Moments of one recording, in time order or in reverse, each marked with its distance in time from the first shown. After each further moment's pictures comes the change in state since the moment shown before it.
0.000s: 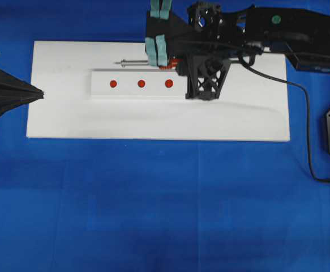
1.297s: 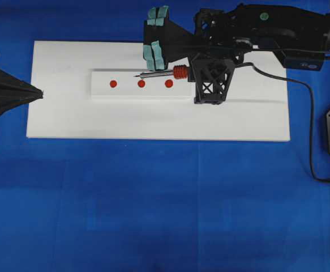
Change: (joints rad) left arm -0.002 -0.005 0.000 0.000 -0.002 0.000; right arm -0.005 0.048 -0.029 0.034 0.190 -0.015
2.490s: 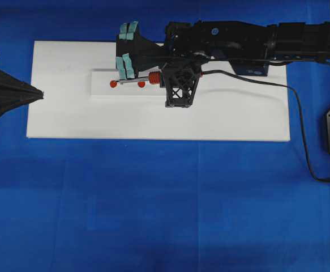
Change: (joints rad) left arm 0.000 -0.002 0.008 0.000 0.006 0.003; right arm -0.008 0.233 -0.069 -0.002 -0.153 -0.014
